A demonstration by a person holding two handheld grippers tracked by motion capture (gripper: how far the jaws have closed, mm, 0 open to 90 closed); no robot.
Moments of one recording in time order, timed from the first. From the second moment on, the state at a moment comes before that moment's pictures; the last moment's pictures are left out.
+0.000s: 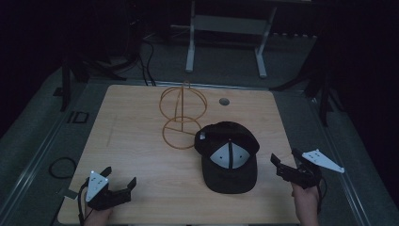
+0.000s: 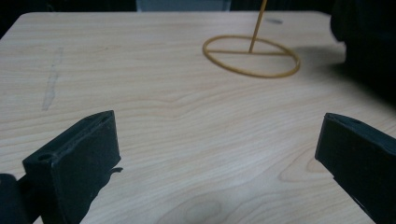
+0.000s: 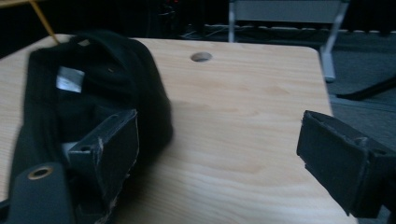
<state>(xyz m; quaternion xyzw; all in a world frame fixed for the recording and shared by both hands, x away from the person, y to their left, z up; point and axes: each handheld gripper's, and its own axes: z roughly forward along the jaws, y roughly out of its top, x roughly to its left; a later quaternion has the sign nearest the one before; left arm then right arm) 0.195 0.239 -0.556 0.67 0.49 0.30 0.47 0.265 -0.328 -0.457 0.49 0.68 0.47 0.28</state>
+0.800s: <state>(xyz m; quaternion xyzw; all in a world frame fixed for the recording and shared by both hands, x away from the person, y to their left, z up) 0.193 0.234 -0.555 0.69 0.47 0.29 0.48 0.339 -0.243 -0.469 0.46 0.75 0.40 0.25</state>
